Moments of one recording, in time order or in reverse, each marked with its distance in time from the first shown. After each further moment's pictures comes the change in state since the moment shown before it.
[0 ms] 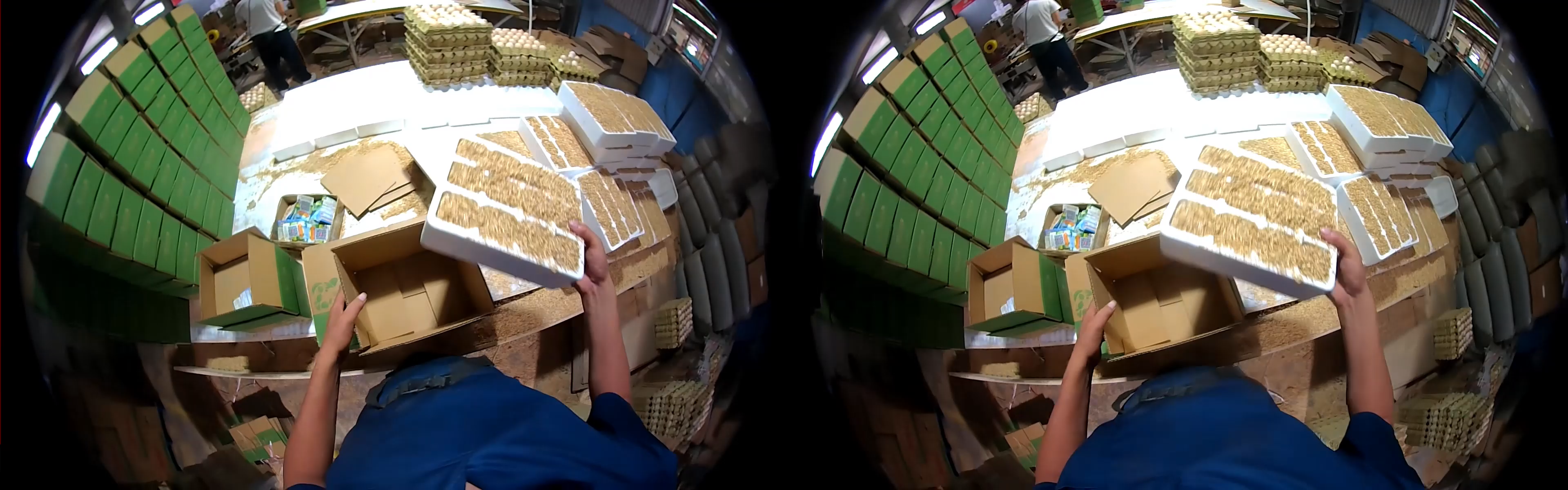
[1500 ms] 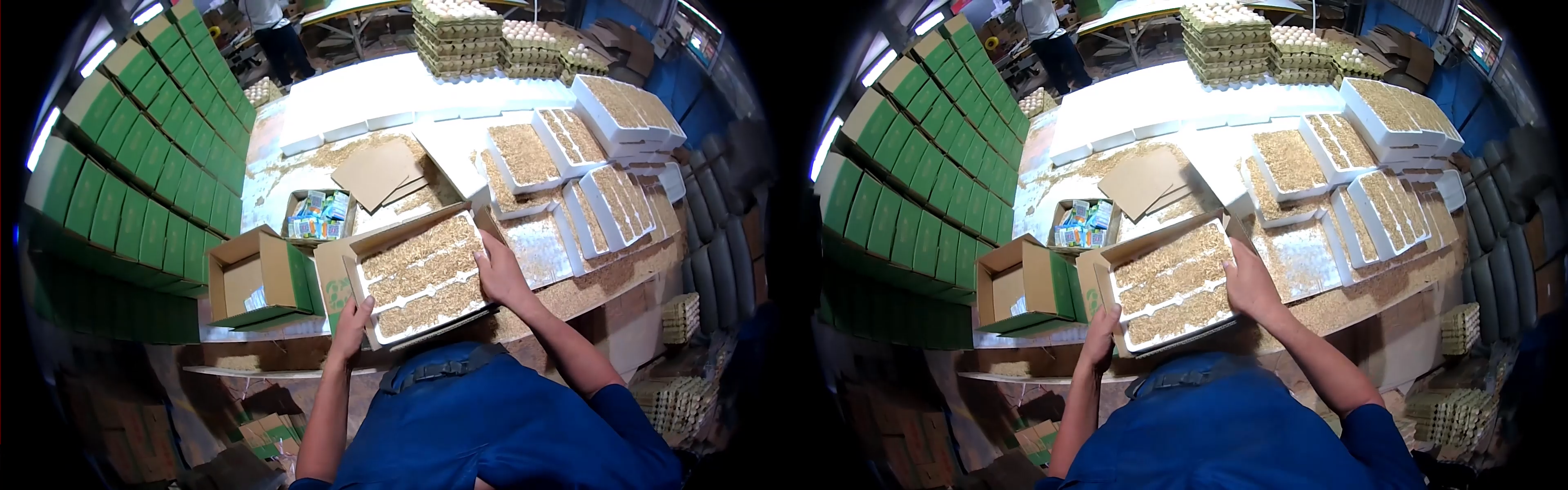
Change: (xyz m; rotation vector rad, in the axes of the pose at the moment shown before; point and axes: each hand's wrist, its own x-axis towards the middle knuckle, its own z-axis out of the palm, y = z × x) left_hand -0.006 -0.012 -0.023 0.028 -0.021 -0.081; right_hand 0.036 0.144 0.091 -1.224 -0.045 -0.333
